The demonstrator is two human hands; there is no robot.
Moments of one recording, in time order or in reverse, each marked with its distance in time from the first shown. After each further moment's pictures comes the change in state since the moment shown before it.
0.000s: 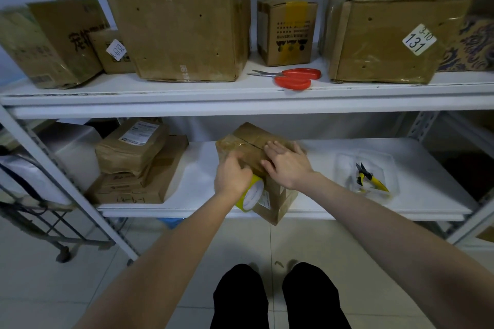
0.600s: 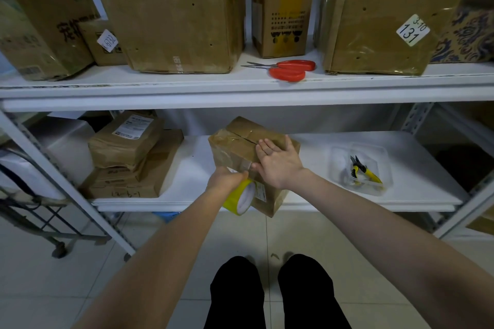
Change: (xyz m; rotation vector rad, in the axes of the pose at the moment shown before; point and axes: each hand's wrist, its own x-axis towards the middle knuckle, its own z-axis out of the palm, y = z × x) left_hand 0.006 -0.021 0.008 0.031 -0.227 -0.321; right_hand -0.008 -0.018 0.002 -0.237 -0.123 -0.022
